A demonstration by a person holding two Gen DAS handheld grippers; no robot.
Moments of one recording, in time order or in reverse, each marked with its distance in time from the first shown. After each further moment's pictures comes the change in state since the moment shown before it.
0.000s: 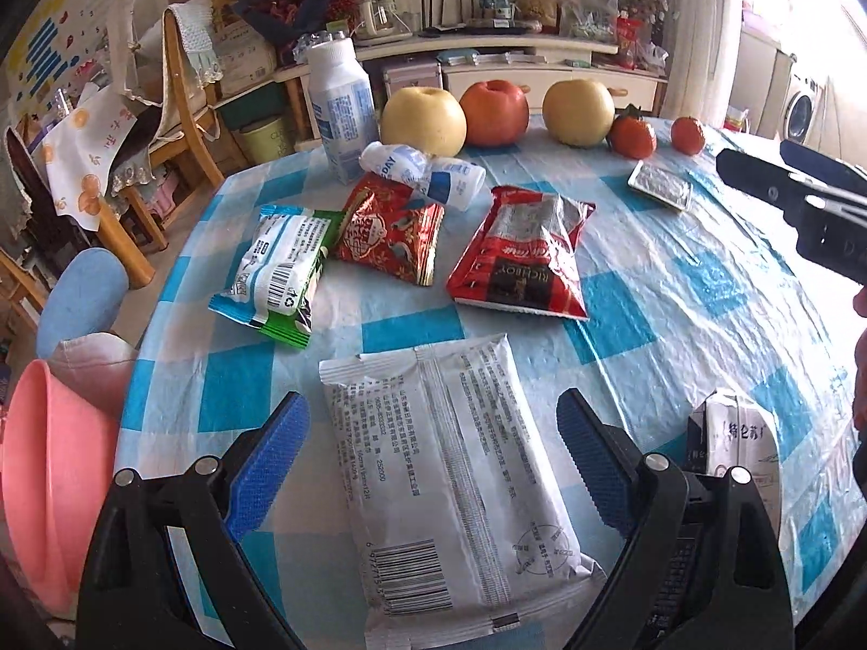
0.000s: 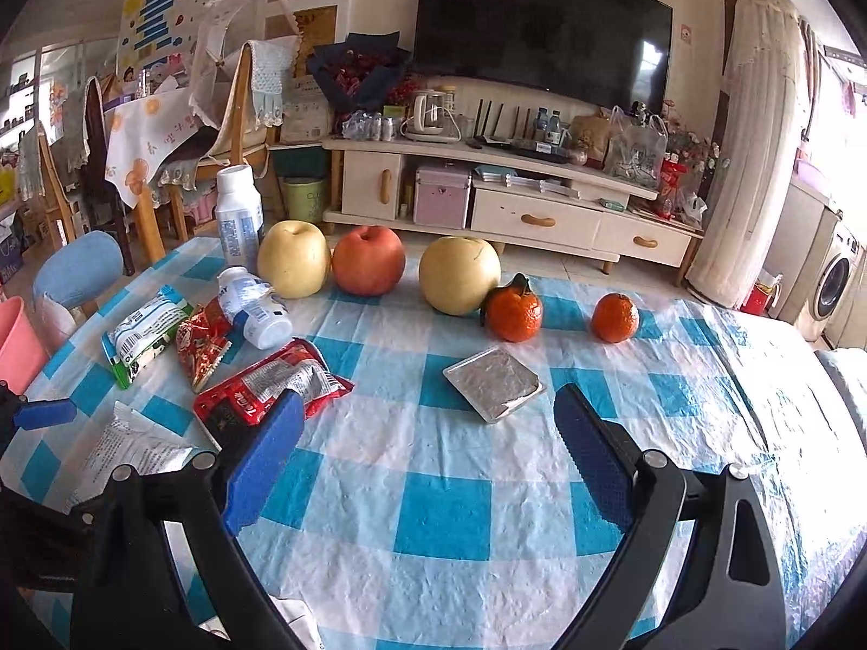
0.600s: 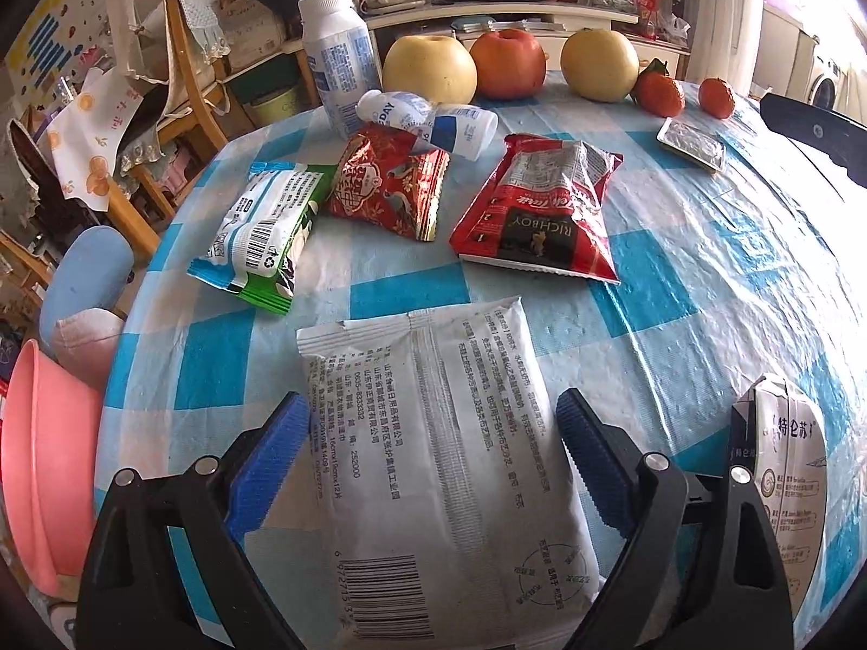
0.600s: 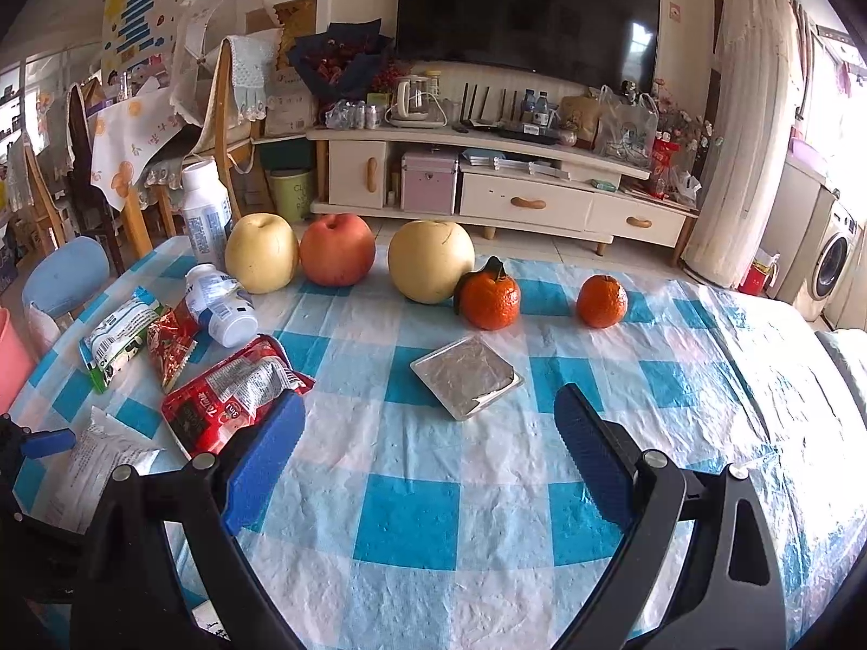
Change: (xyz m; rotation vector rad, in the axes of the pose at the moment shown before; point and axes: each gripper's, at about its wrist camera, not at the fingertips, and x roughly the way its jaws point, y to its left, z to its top) left arm 0.026 -0.008 -0.004 -0.013 0.075 0.052; right arm 0.016 -0.026 -0.001 0.035 0.038 -0.004
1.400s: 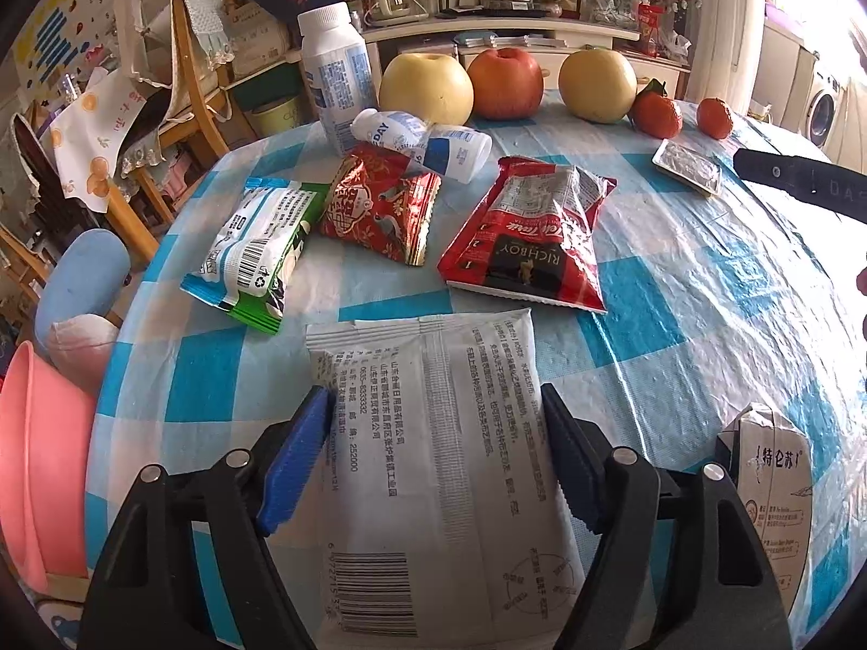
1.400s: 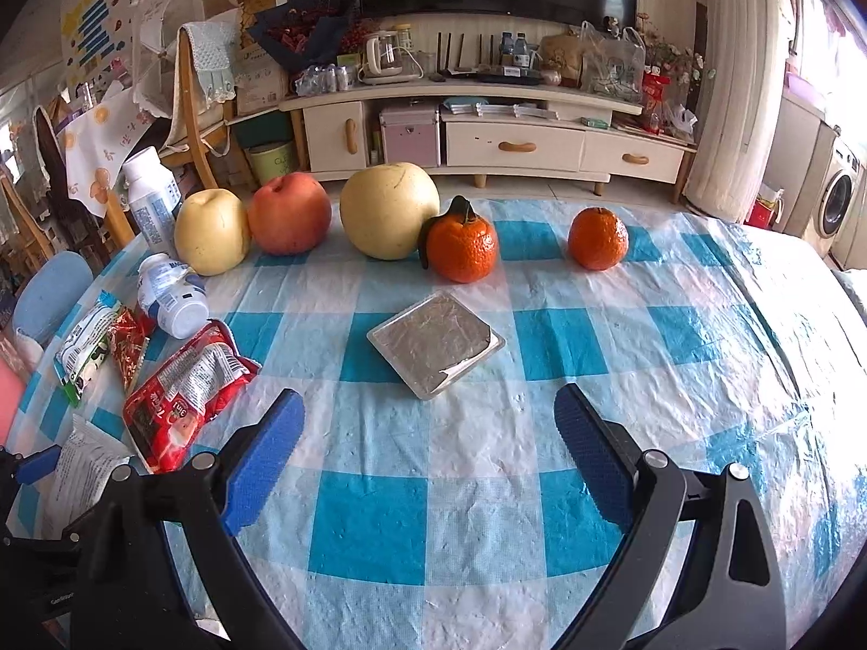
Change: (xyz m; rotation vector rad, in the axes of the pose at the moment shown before) left arm -0.002 -0.004 0.007 -0.023 -0.041 -0.018; right arm 0.046 -0.036 -0.004 0.107 0.134 0.030
